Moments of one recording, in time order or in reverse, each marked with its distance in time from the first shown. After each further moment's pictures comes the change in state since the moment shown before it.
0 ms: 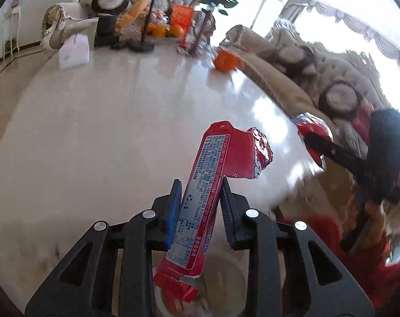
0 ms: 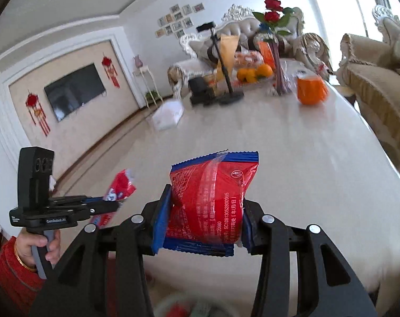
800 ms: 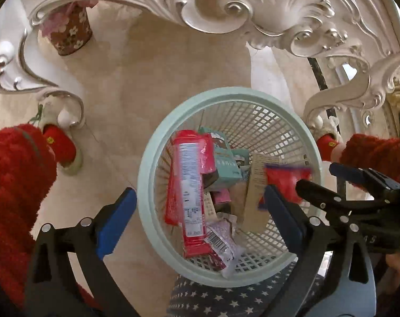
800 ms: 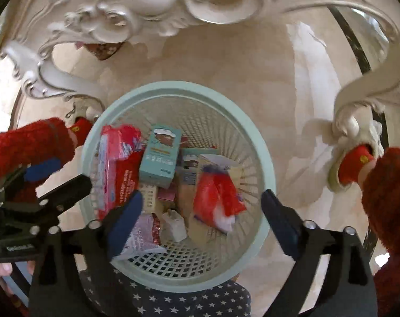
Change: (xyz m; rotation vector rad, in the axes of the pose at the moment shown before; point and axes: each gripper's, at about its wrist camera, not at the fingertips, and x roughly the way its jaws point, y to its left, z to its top) left arm 0.138 0.023 -0.237 -0.233 0.438 0.272; right arm 0.142 -0.010 -0.252 0.114 0.699 -0.249
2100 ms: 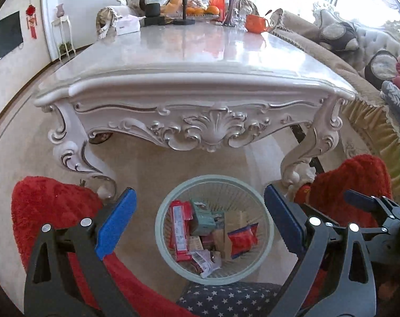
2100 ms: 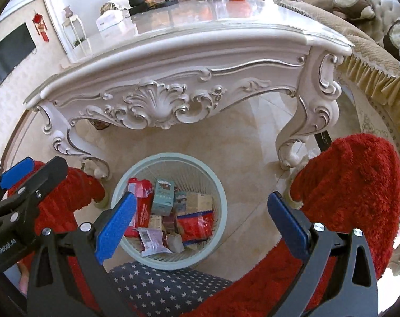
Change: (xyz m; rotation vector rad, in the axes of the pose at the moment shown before) left arm -0.175 -0.077 -0.040 0.120 -0.484 0.114; right arm -0.157 0.009 -0.067 0.097 -0.391 -0.115
